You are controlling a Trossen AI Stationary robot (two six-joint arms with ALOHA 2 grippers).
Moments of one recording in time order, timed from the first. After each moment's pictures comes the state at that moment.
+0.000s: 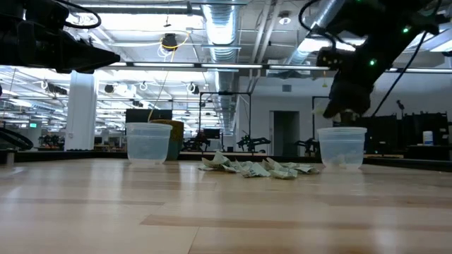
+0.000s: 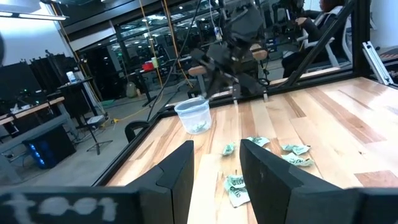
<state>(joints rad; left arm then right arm) -0.09 0.01 0.02 0.02 -0.25 0.27 0.10 1.28 0.68 -0.54 0.79 0.23</state>
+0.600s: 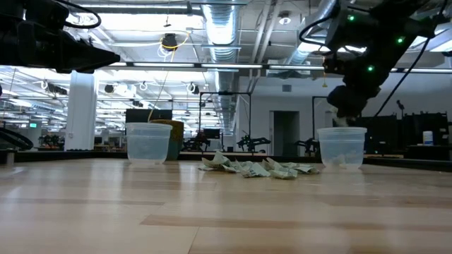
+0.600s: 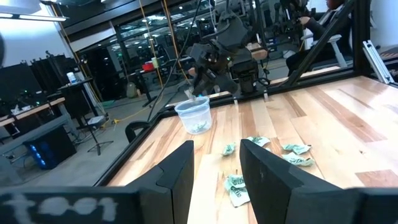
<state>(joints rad) -0.09 0.01 0.02 0.02 -0.25 0.28 -0.02 1.25 0.68 -0.72 0.89 0.47</state>
